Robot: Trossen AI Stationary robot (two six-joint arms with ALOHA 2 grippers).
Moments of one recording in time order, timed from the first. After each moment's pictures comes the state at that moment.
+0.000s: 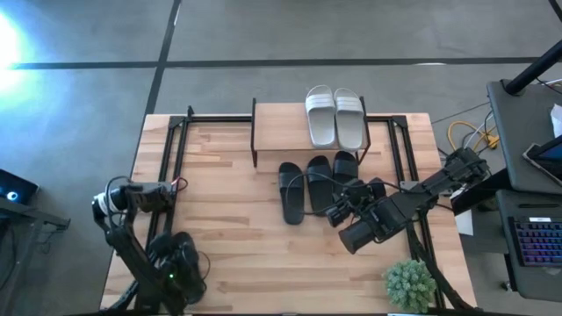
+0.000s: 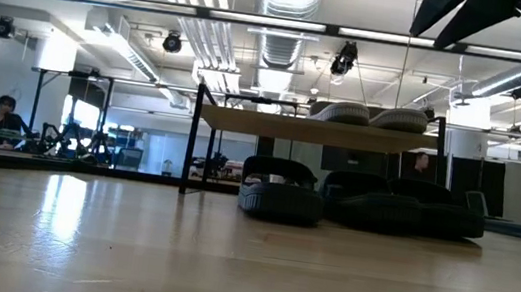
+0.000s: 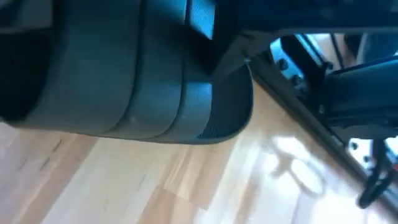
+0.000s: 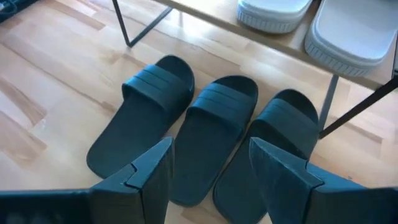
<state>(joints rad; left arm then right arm) -1.17 1.84 1.11 -1.32 -0.14 -1.67 0.53 1.56 1.39 -1.35 0.84 1.52</state>
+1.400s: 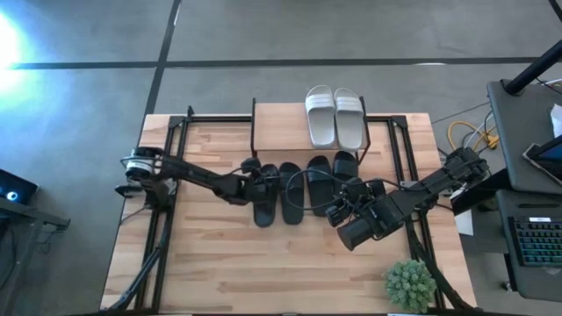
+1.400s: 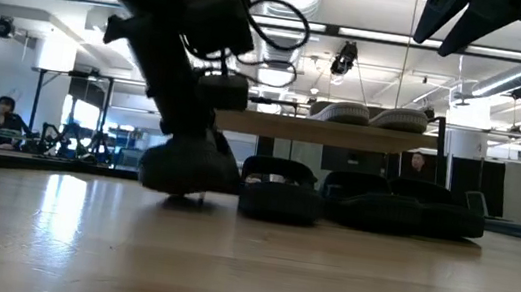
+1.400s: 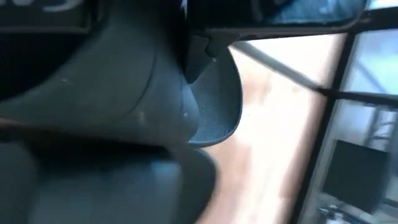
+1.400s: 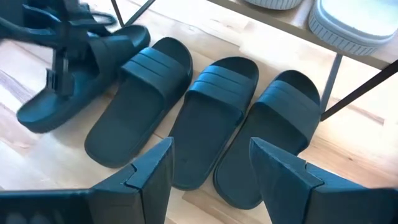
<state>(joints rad) -0.05 1.76 0.95 -0.23 -0.69 -0.05 0.51 1.55 1.39 -1.35 0.76 1.52</state>
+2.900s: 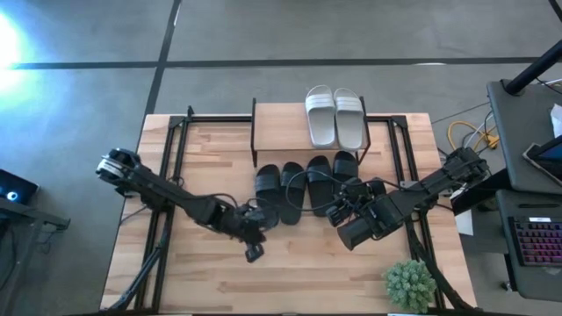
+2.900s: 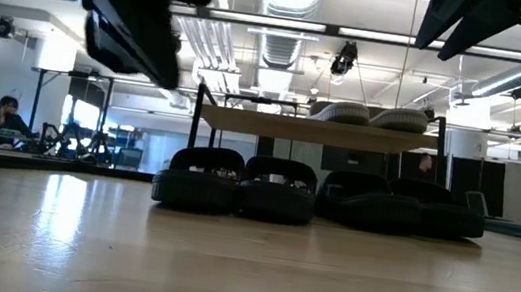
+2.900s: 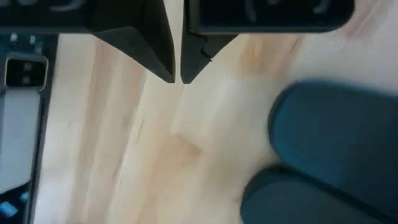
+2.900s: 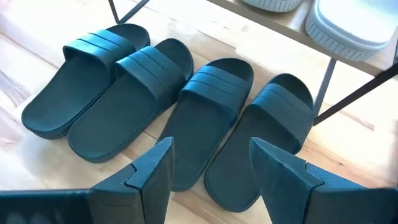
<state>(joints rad) -0.39 1.54 1.00 -0.34 -0.11 -0.83 0.50 1.55 1.38 -1.36 0.76 1.49</state>
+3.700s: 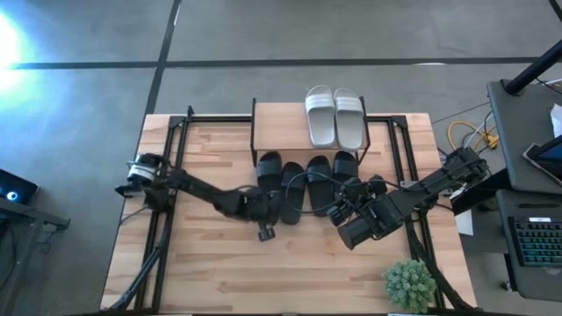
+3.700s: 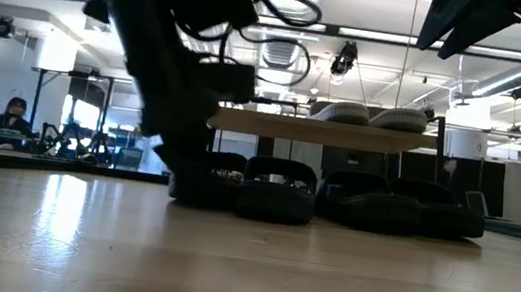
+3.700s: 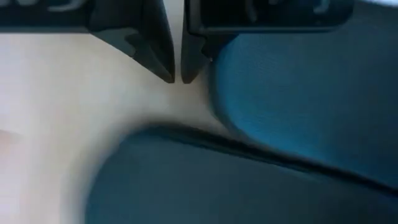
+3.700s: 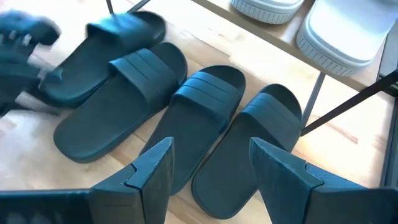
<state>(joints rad) -0.20 1.82 1.02 -0.27 -0.24 -0.42 0.50 1.55 1.38 -1.38 0.79 1.44</state>
